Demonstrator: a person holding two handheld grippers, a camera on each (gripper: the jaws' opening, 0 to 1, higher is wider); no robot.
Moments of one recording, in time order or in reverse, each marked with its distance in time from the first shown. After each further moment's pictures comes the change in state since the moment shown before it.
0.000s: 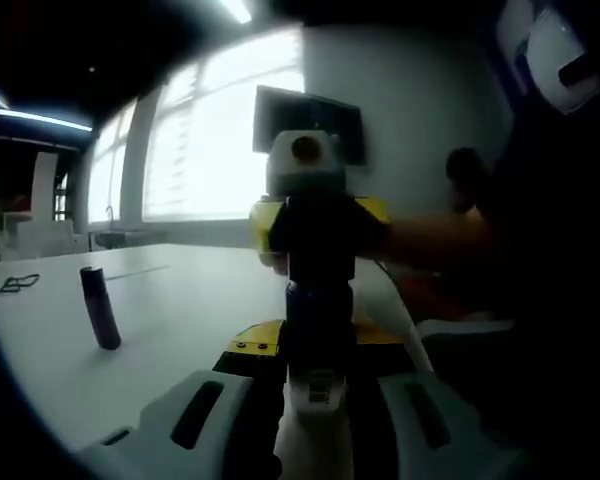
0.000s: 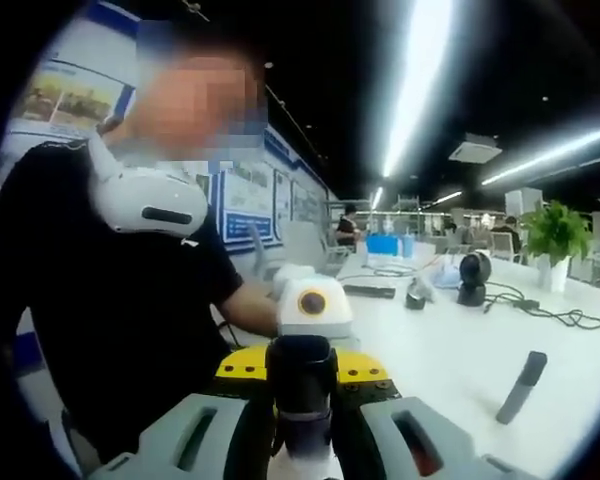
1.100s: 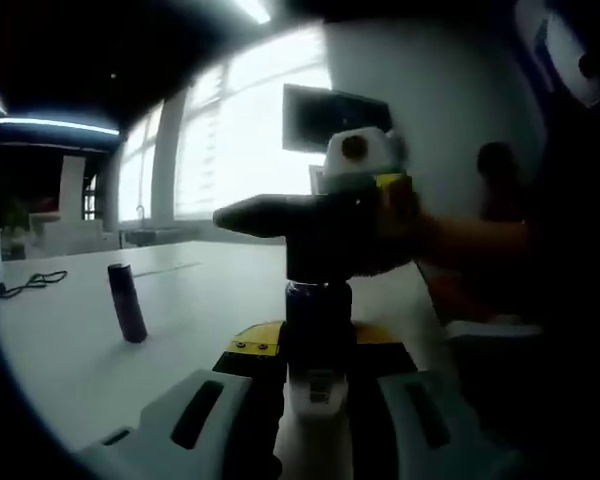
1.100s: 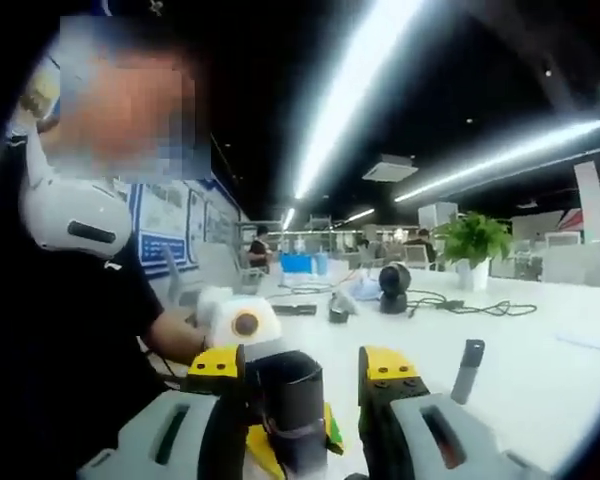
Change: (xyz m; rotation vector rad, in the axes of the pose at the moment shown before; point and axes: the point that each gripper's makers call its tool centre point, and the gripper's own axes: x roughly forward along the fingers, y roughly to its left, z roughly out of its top) left arm -0.001 0.017 0.000 0.005 0.015 0.169; right arm -0.008 -0.031 0.010 0.045 -0.095 -0.443
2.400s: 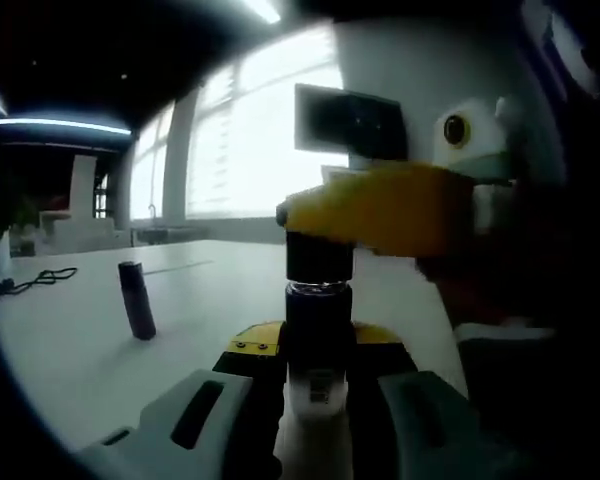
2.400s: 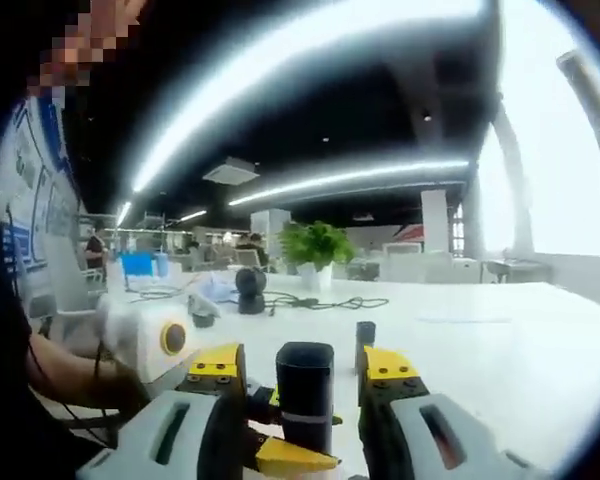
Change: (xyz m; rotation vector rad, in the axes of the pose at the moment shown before) left arm 0.000 0.008 -0.001 -0.009 0.001 0.045; right arm -0.018 -0.006 -0.003 -0.040 -0.012 -0.826
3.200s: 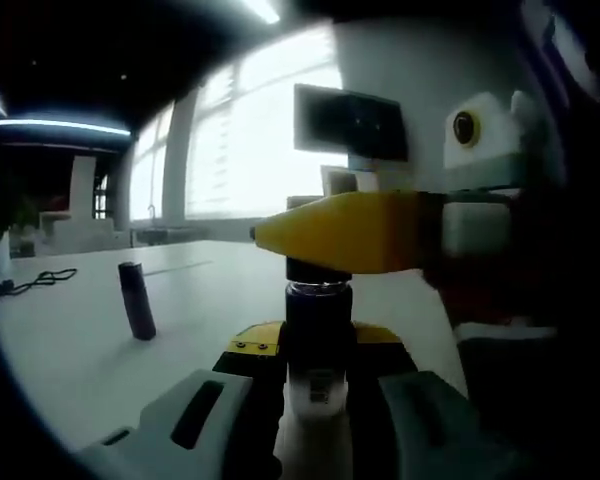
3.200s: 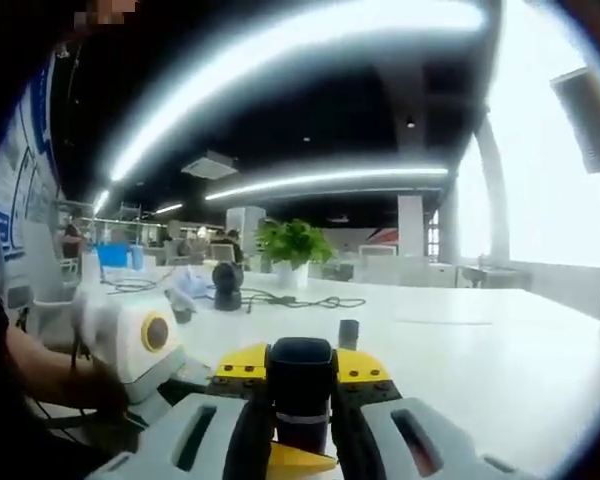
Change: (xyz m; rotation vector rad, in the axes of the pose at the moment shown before) left arm 0.000 0.000 0.000 0.005 -0.002 -0.003; right arm 0.007 -0.011 -0.007 -0.035 0.014 -0.073
